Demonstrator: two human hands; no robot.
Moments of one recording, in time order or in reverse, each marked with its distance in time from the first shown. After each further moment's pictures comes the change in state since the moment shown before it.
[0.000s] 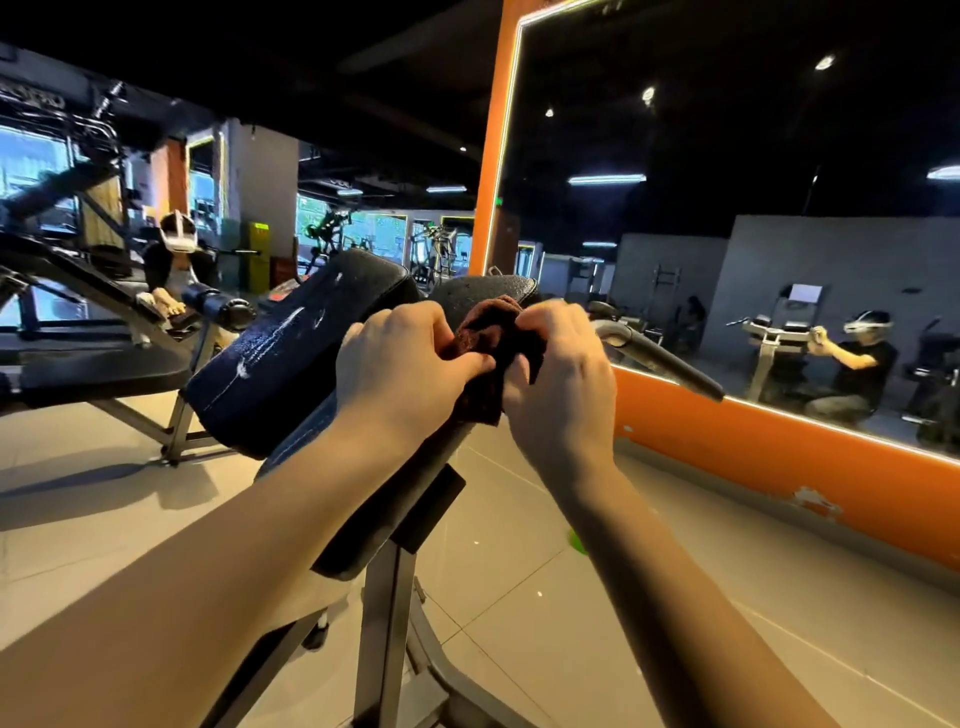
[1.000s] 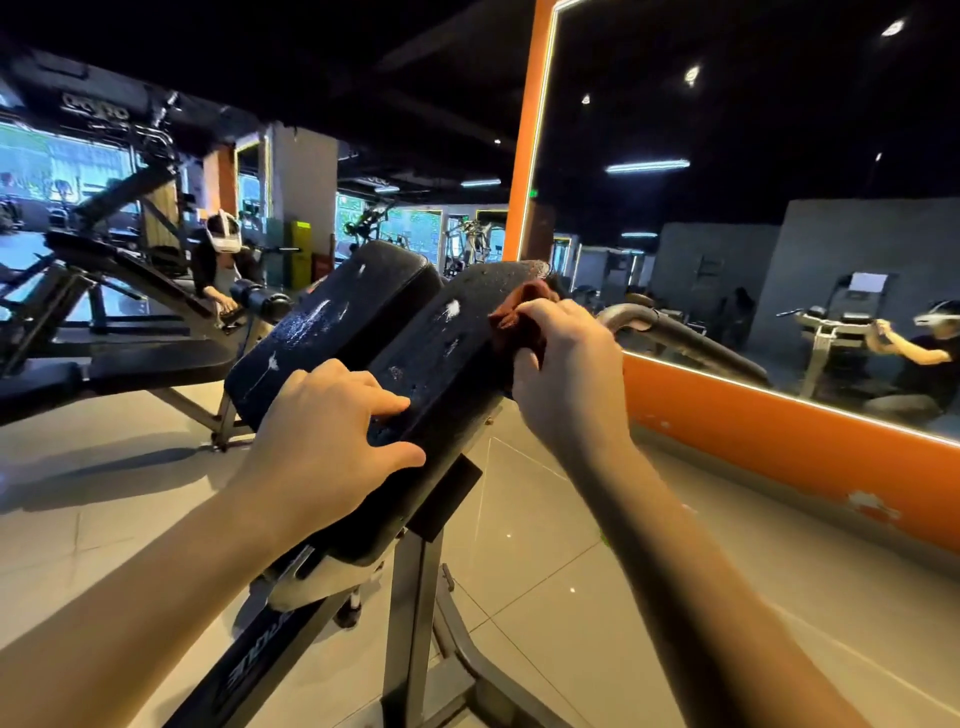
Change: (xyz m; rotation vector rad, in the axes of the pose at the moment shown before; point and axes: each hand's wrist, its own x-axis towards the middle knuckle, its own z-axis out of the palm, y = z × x) left_hand -0.050 -0.075 -0.035 0.236 -0.208 0.154; right_hand 0.004 -0.006 -0.002 0.020 -0.135 -0.003
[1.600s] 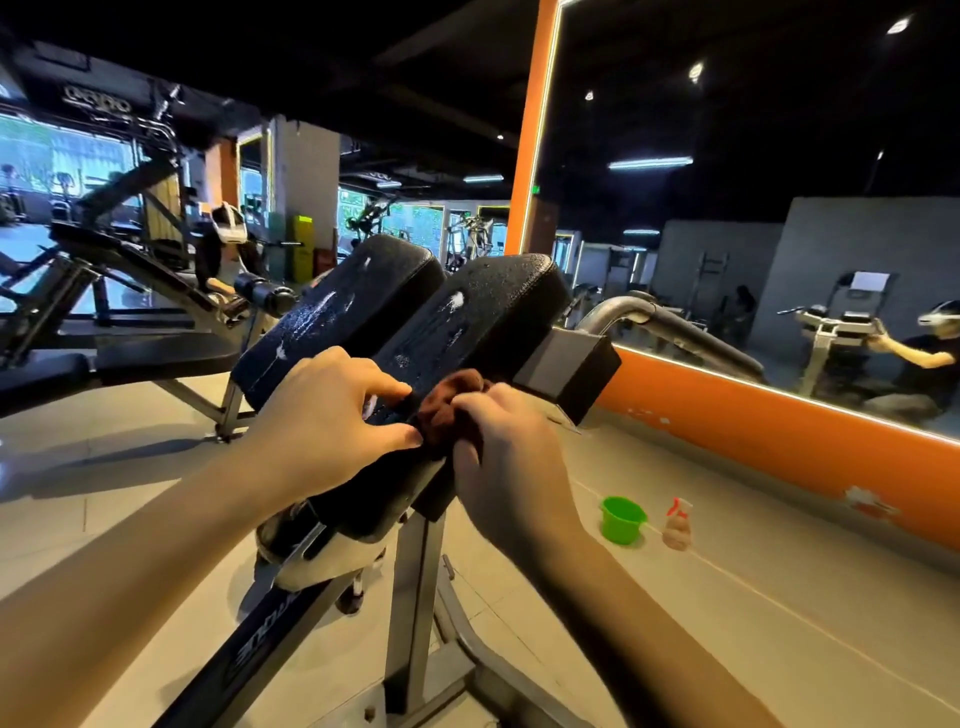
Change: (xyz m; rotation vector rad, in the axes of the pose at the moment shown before) left_hand 0.003 -0.006 -0.009 -0.128 -0.070 0.004; right_hand -0.072 -0.031 0.012 0.066 -0.217 -0.069
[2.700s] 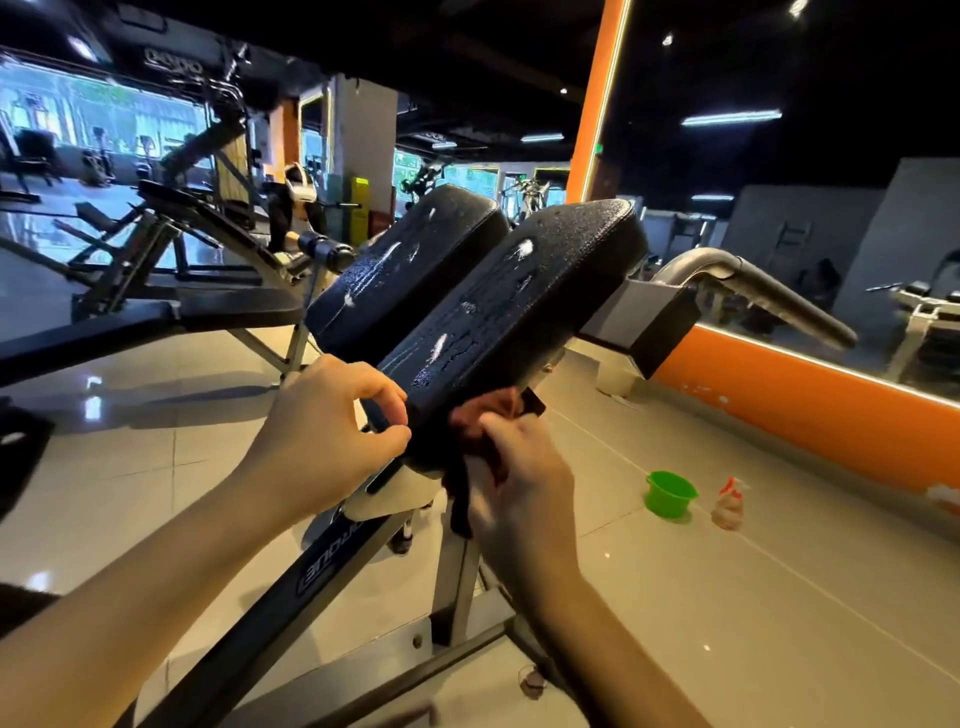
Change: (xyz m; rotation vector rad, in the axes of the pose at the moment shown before) left_hand -0.077 -0.012 -0.004 -0.139 0.074 -0.256; right_hand -0.068 -0.021 0.058 0.231 0.034 0.084
